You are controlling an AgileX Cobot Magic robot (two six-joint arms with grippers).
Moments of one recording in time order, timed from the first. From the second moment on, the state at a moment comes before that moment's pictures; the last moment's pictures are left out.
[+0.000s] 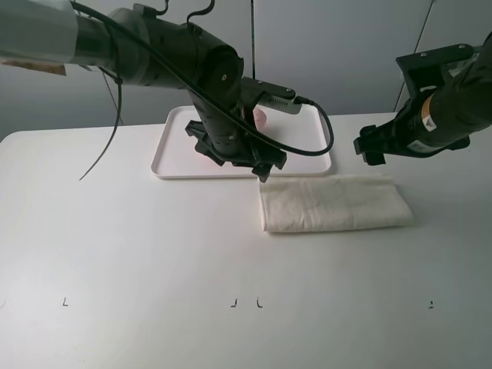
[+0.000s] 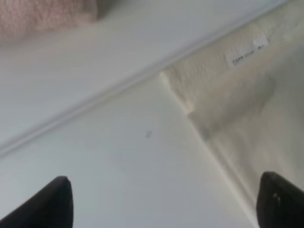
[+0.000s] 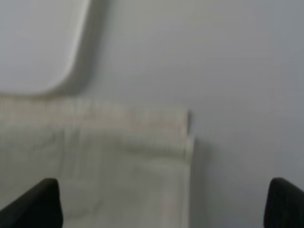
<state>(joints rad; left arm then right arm) -0.74 2.17 -1.63 0.16 0.78 -0.34 0.30 1.61 -0.84 -0.52 0.48 0.63</state>
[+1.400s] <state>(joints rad) -0.73 2.42 -1.89 0.09 1.02 -0.42 0.14 1.77 -1.03 0.01 0.76 -0.07</state>
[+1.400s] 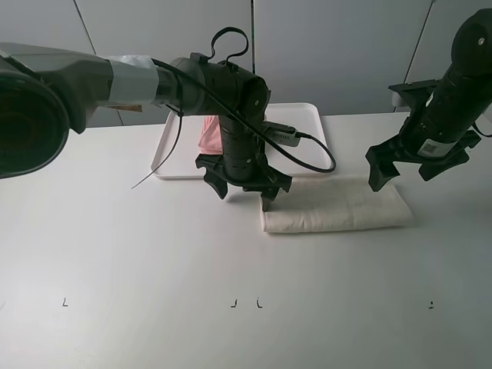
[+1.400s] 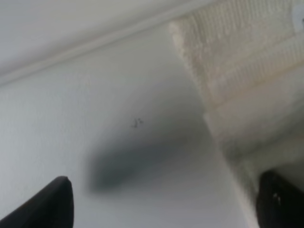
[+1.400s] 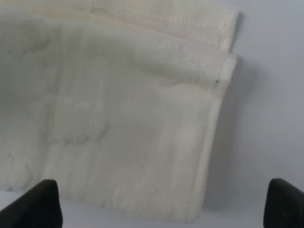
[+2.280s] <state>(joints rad) -0.73 2.42 -1.89 0.09 1.03 -0.42 0.04 1.90 -1.03 -0.01 0.66 -0.03</state>
